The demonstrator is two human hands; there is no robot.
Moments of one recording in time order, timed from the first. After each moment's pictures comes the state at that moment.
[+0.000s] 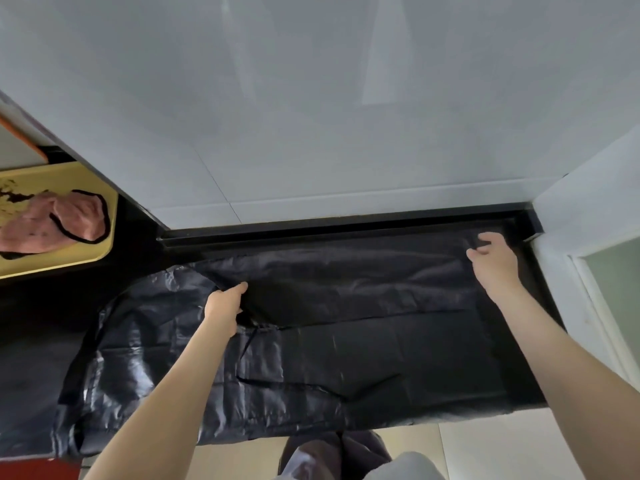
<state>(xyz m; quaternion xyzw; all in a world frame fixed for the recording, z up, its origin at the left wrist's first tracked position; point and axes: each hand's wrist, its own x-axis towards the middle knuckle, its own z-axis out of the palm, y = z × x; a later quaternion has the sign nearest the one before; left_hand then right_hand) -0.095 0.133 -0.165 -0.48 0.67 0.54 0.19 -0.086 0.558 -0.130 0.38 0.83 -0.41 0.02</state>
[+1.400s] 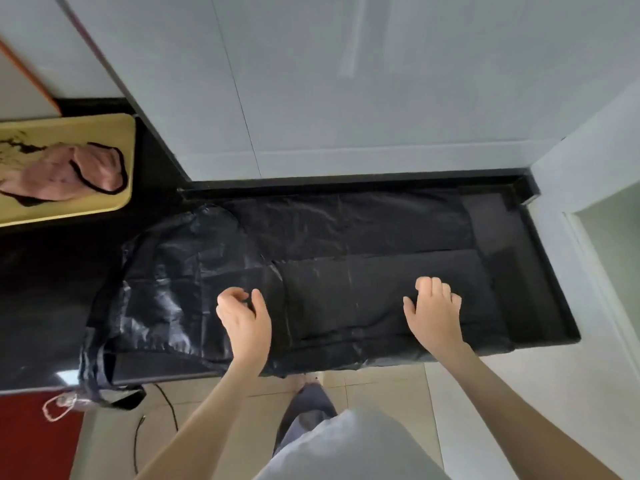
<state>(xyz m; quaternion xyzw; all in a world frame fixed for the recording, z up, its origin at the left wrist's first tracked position) 0.041 0.137 -0.166 -0.28 0.84 0.47 -0.04 0.060 0.428 -0.189 0.11 0.99 -0.04 -0.02</state>
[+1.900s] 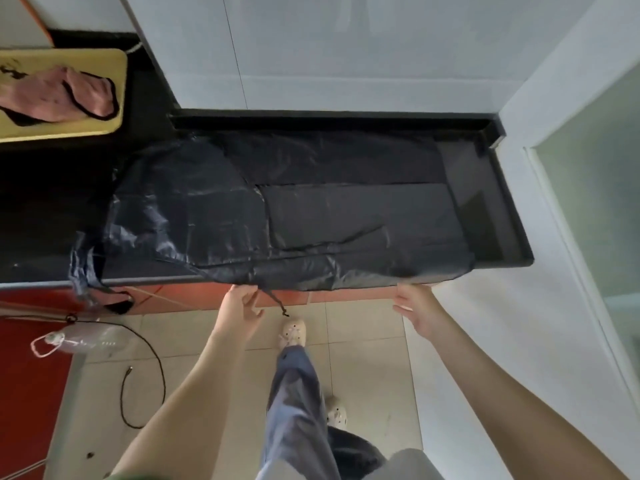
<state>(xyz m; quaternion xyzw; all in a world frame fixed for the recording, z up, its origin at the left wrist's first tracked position) 0.164 0.133 -0.214 -0.42 0.47 0.74 0.23 0.186 0.442 -0.197 0.45 0.61 -0.63 0.18</state>
